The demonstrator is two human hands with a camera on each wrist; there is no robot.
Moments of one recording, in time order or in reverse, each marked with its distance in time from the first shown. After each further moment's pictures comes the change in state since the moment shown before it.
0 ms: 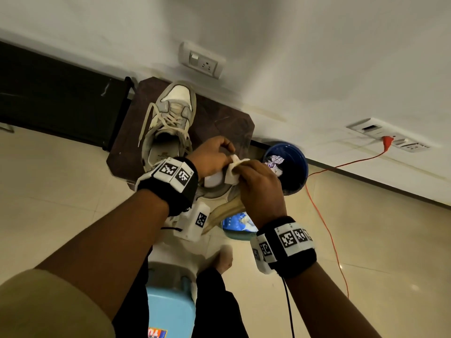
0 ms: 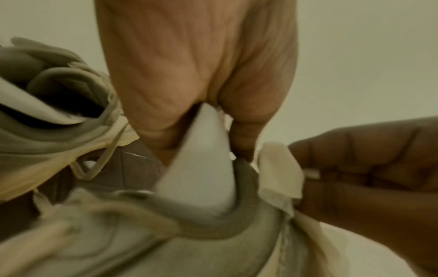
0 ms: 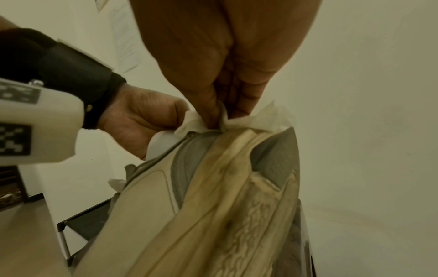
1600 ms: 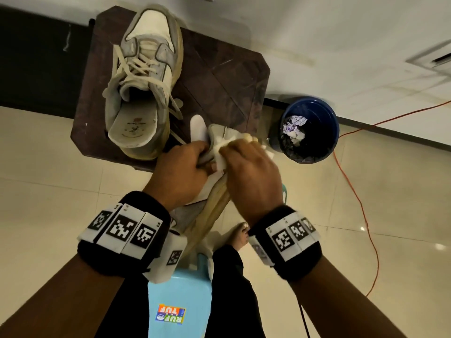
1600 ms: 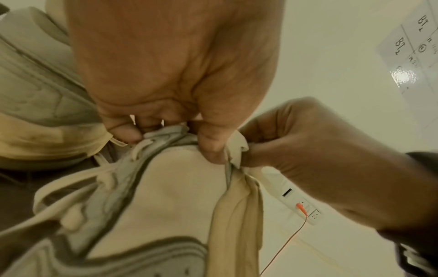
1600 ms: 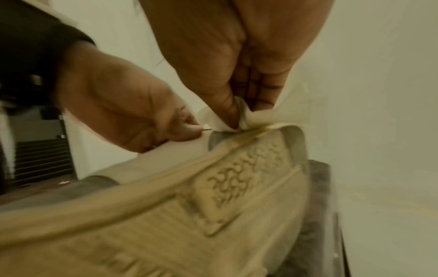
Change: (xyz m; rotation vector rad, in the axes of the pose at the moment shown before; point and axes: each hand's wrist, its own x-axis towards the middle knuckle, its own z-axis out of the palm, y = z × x) left_hand -0.008 -0.107 0.015 0.491 0.118 0.071; right_hand -0.020 0.020 0.077 -0.082 -0.057 0.022
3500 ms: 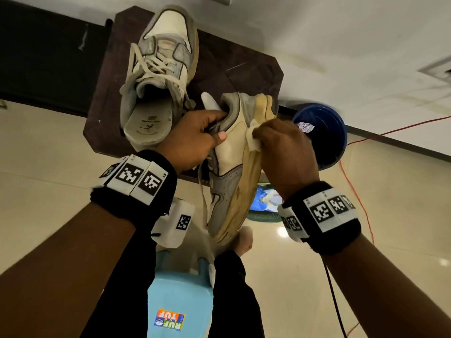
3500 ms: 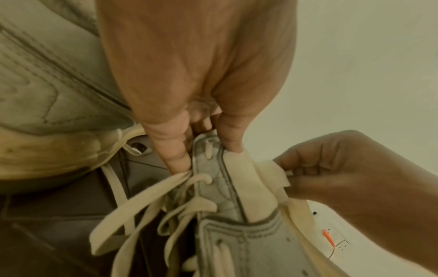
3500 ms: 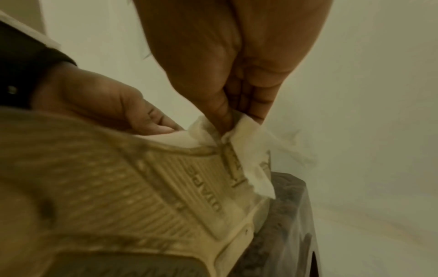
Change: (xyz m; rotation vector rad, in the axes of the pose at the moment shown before) left_hand 0.034 0.009 -0.026 -0.469 -0.027 0.118; right_hand 0.030 0.044 -0.007 -0.081 -0.026 -0.028
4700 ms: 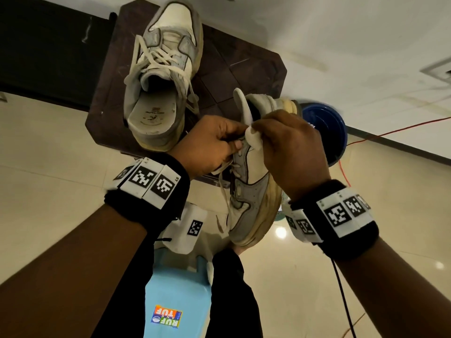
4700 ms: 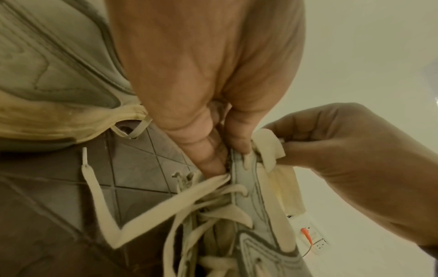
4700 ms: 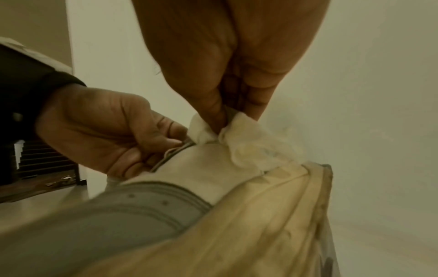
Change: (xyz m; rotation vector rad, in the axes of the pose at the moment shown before) left_hand -0.020 0.013 0.020 -0.120 -0.103 -0.014; right_hand -0.004 -0.013 -0.021 0.062 0.077 -0.087
